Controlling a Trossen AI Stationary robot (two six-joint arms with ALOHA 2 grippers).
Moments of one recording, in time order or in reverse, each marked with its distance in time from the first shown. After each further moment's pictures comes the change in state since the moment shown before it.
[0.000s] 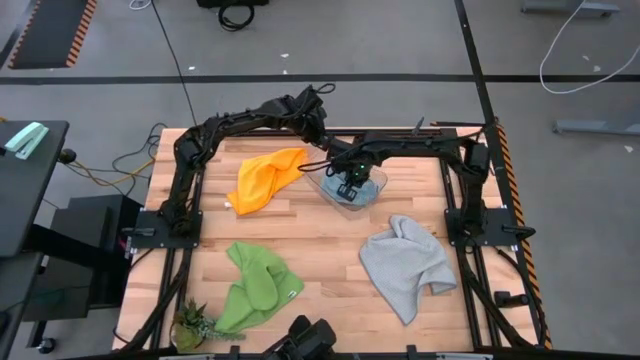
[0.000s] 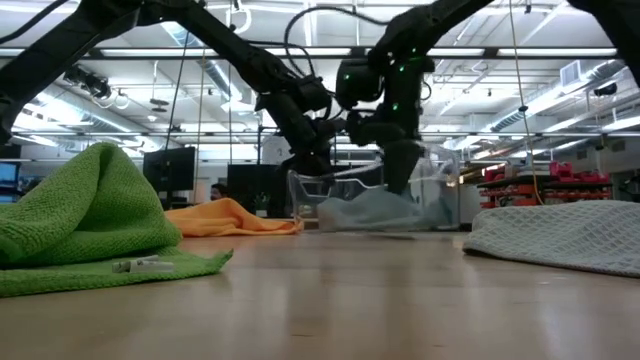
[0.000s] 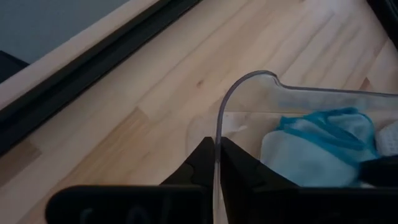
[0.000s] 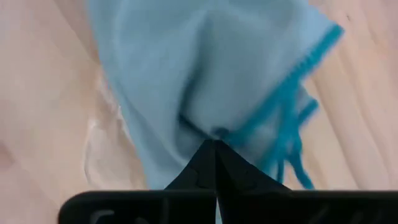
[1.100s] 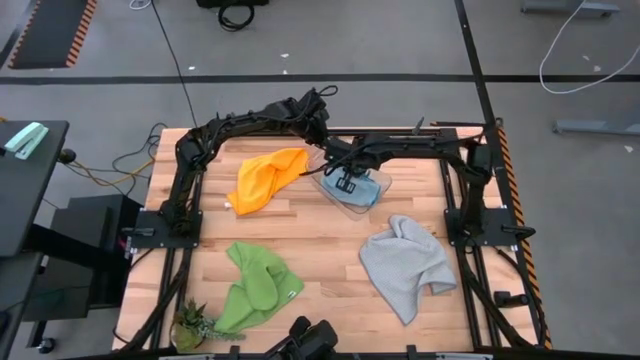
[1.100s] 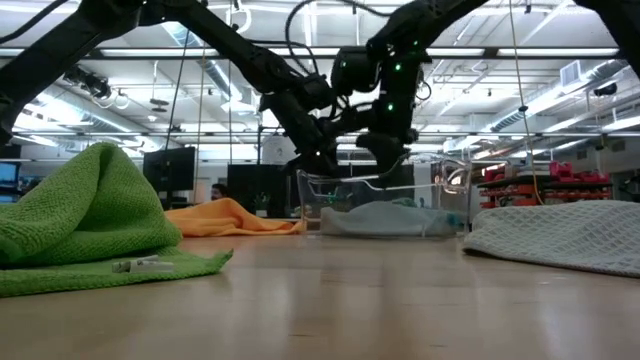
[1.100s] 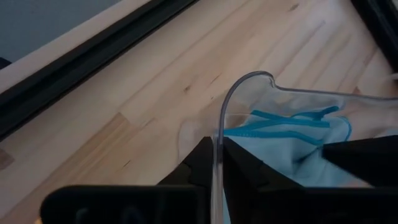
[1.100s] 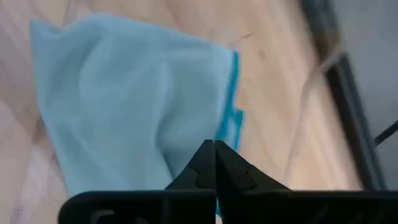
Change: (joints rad) left arm -0.012 0.014 -0.002 0.039 -0.014 -0.051; right arm 0.015 -0.036 0.000 0.081 0.311 -0.087
